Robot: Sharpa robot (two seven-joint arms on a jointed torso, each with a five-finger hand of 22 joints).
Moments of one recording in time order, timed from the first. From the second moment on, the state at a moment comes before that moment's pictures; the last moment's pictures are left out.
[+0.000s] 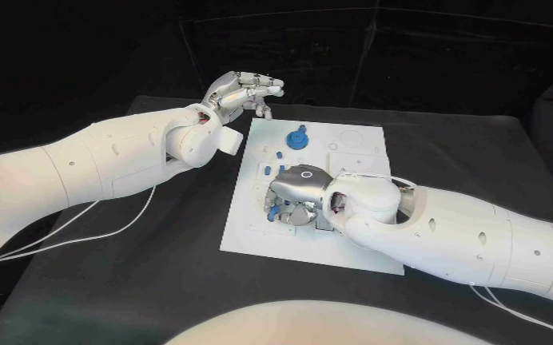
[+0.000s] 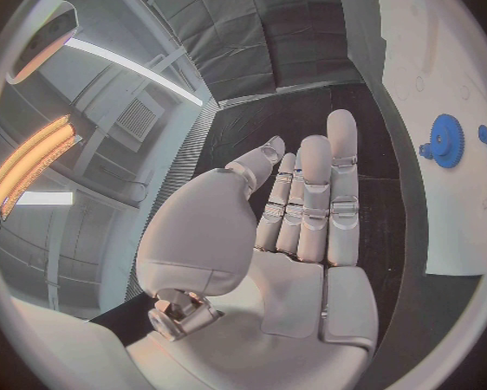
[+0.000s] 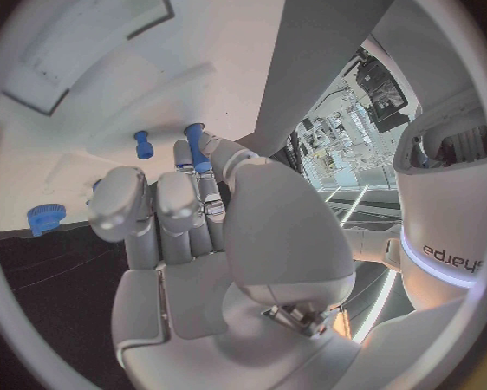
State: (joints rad) left arm 1.20 -0.73 -0.06 1.27 -0.08 -0.10 0.47; left_hand 1.24 0.00 0.37 -0.15 0.07 0.97 0.19 0.20 0.07 1.01 0.11 0.35 0.07 1.21 0.02 1.02 0.48 0.17 1.24 0.11 0.62 0.55; right arm 1.05 -0.54 -0.05 1.60 -1.80 -0.10 -0.08; right_hand 1.42 -0.07 0.42 0.01 0.17 1.11 0.14 0.11 0.08 1.22 0.06 0.17 0.07 1.47 -0.02 1.16 0.93 0.11 1.39 0.08 1.26 1.03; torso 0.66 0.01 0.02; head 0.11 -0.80
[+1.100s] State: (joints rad) left arm 1.20 -0.73 -0.06 1.26 -0.08 -0.09 0.47; left_hand 1.24 0.00 0.37 -0.15 0.07 0.97 0.19 0.20 0.07 1.01 0.11 0.35 0.07 1.21 0.02 1.02 0.48 0.17 1.24 0.11 0.62 0.55; right arm 1.05 -0.53 -0.05 1.59 -1.81 -0.10 -0.07; right_hand 1.36 -0.13 0.40 0.03 0.18 0.97 0.16 0.06 0.07 1.14 0.09 0.12 0.07 1.47 -0.01 1.14 0.89 0.11 1.35 0.10 1.22 0.96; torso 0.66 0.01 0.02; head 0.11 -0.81
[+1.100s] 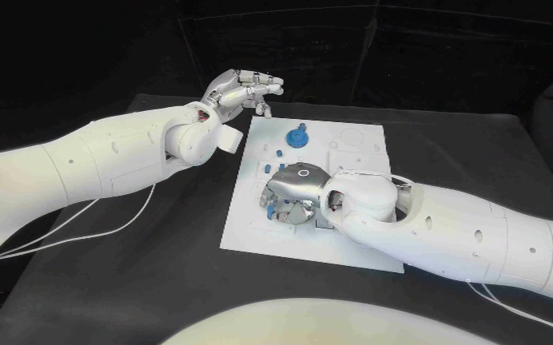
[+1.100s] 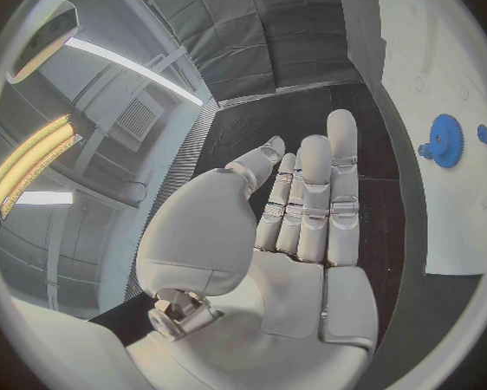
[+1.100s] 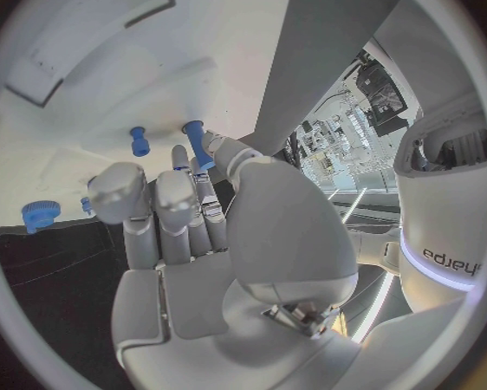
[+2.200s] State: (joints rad) left arm 1.20 -0.75 -0.06 1.26 -0.08 -0.09 0.46; left_hand 1.24 0.00 0.37 -0.15 0.07 0.97 0.19 0.20 0.07 1.00 0.12 0.35 0.07 1.21 0.03 1.02 0.48 0.17 1.24 0.11 0.62 0.55; right arm 1.14 -0.89 -0.02 1.81 -1.47 -0.36 -0.06; right_hand 1.41 -0.05 0.02 0.14 0.22 0.92 0.17 0.13 0.09 1.12 0.09 0.39 0.13 1.43 0.00 1.19 0.87 0.13 1.34 0.11 1.18 0.93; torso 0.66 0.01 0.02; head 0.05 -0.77
